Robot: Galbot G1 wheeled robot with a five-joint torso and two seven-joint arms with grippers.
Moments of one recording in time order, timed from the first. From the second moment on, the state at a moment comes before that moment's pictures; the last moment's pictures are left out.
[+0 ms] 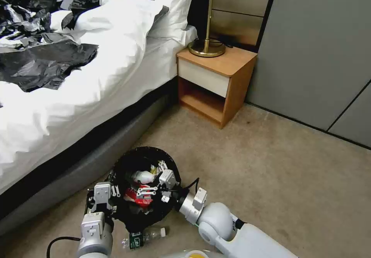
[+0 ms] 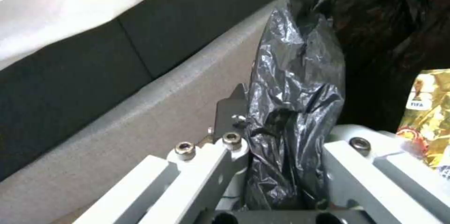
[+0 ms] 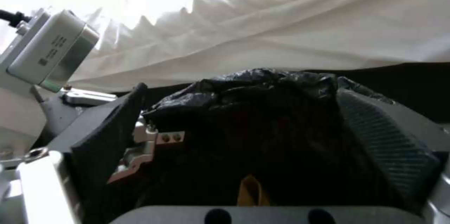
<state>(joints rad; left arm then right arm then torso) 1.88 -1.49 -0.56 -2.29 0.03 0.27 -0.24 -1.04 1.20 -0.38 1.73 0.41 0.24 -0.20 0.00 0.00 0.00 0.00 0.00</state>
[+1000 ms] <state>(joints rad) 1.88 -1.48 -0.58 -2.27 0.03 0.27 -0.24 -1.21 1.21 0.01 2.19 0.36 0.15 0.07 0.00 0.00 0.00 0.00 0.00</state>
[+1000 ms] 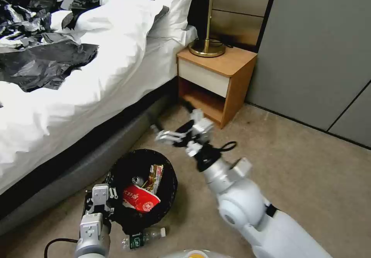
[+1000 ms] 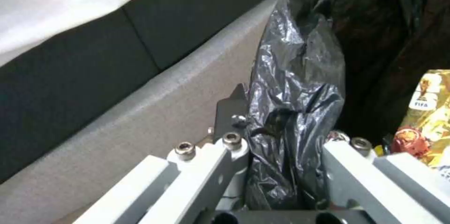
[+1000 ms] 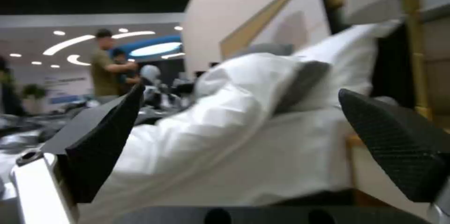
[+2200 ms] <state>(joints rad) 1.91 -1.48 -0.58 -2.33 0.00 0.27 -0.25 -1.48 1.29 0.11 1.98 0.15 0.33 0.09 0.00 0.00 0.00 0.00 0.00</state>
